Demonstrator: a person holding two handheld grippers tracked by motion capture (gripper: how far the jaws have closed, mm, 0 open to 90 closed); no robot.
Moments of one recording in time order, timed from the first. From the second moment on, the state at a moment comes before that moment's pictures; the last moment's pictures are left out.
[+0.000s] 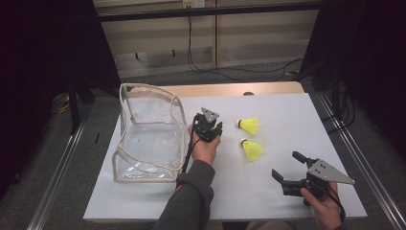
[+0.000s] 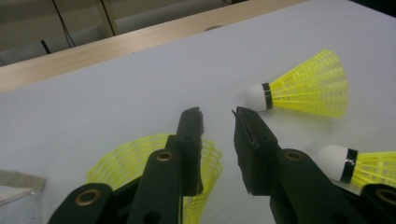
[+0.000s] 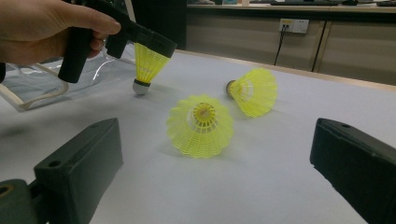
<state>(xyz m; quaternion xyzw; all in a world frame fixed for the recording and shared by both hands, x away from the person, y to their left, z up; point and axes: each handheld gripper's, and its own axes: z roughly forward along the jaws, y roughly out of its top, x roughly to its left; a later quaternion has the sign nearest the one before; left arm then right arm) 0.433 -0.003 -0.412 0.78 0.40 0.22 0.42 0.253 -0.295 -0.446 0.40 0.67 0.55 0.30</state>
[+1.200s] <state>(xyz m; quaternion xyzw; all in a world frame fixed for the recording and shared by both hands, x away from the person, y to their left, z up) 0.434 -0.019 -0.412 0.79 0.40 0.17 0.43 0.253 -0.295 -0.446 0.40 0.67 0.55 0.30</state>
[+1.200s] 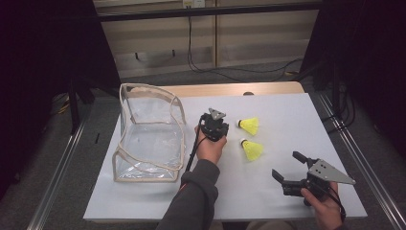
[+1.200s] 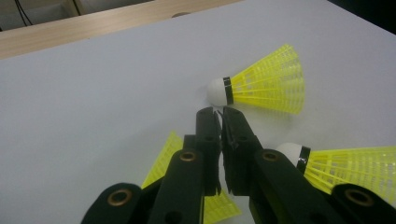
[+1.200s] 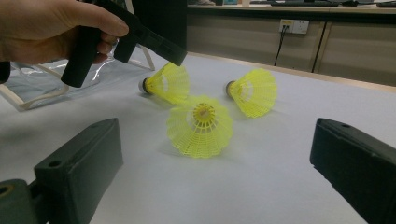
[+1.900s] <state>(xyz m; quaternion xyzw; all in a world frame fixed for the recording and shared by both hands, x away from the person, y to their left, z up) 0.434 -0.014 -0.407 0.79 0.41 0.16 0.43 0.253 -0.296 -0.446 0.40 0.67 0.55 0.30</state>
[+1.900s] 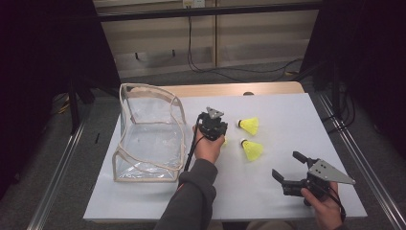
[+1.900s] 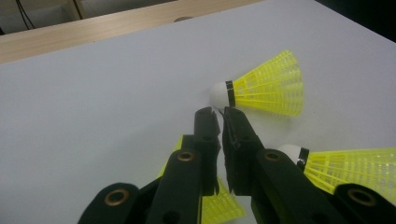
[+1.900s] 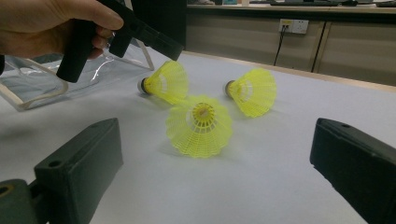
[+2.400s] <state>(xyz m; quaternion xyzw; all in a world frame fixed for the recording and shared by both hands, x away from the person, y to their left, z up) 0.431 -0.012 -0.403 0.79 0.41 0.16 0.43 0.253 -0.295 -0.446 0.40 0.67 0.55 0.30</state>
